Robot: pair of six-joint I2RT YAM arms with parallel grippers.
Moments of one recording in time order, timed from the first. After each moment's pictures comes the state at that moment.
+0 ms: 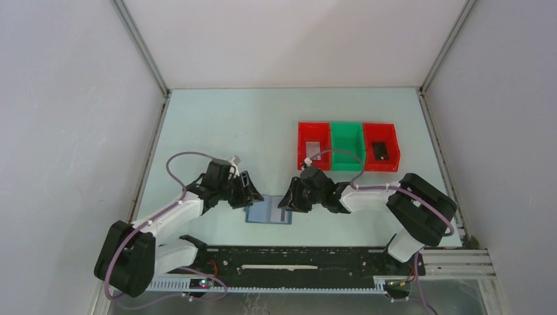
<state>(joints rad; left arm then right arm) -0.41 1.10 0.47 -0.25 0.37 -0.73 0.89 1.60 0.67 0.18 -0.19 1.10</state>
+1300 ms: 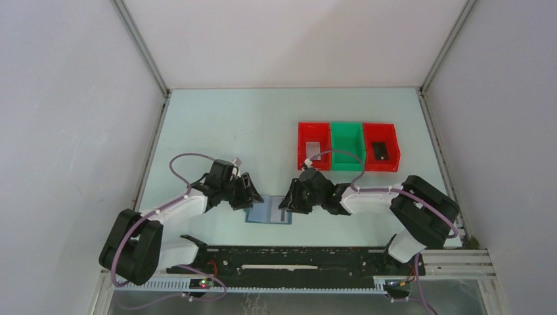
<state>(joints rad) -0.41 1.21 0.46 -0.20 0.34 -0.73 0.92 1.58 0.67 0.14 -0.14 1.10</state>
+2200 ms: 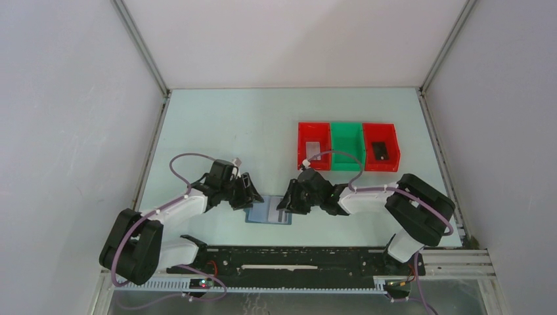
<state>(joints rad) -0.41 1.21 0.46 -0.20 0.34 -0.73 0.93 1.61 0.67 0.17 -0.15 1.10</state>
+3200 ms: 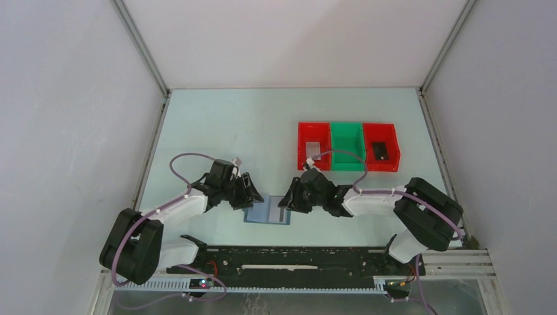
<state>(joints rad) -0.41 1.22 0.46 -0.20 0.34 -0.73 0.93 1.55 0.66 0.17 -0.10 1.12</state>
